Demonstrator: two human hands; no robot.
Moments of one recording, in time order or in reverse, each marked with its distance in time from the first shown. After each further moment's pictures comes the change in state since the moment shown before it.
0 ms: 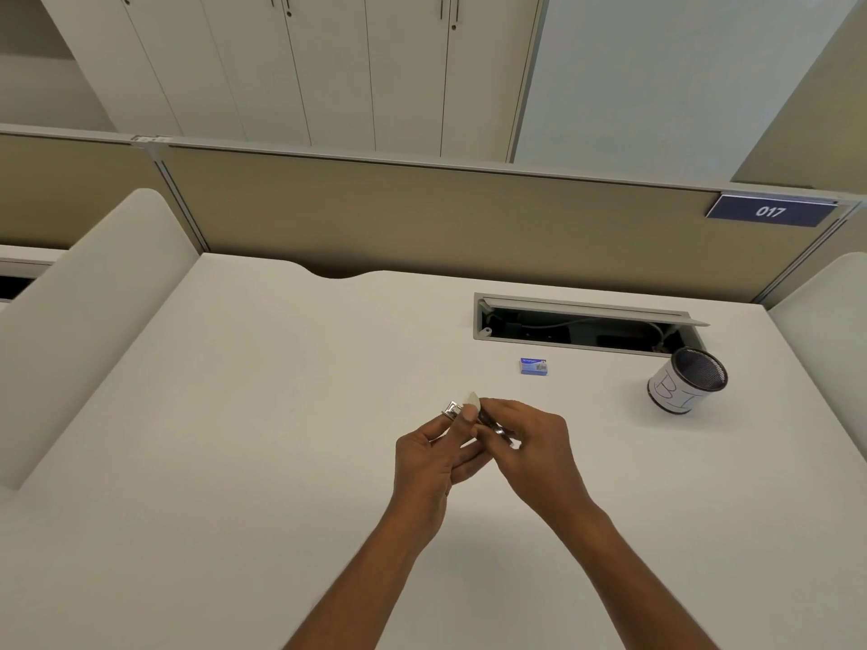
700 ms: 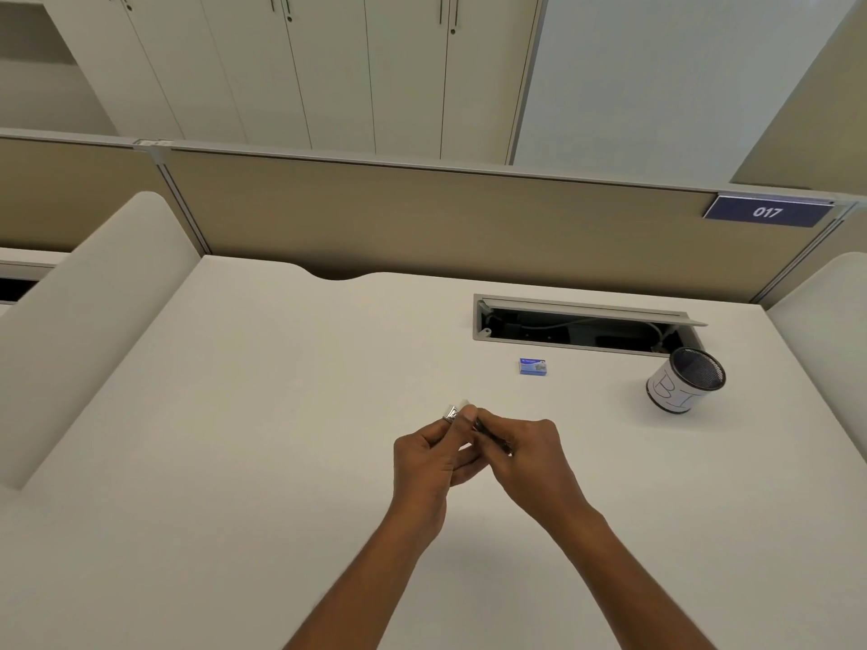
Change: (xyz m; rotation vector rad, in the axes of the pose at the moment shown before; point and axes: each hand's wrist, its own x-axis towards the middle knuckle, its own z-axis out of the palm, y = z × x) left_hand -0.004 -0.003 0.000 0.041 0.077 0.022; right_hand -0.008 0.001 0.004 -0.002 -0.085 0.042
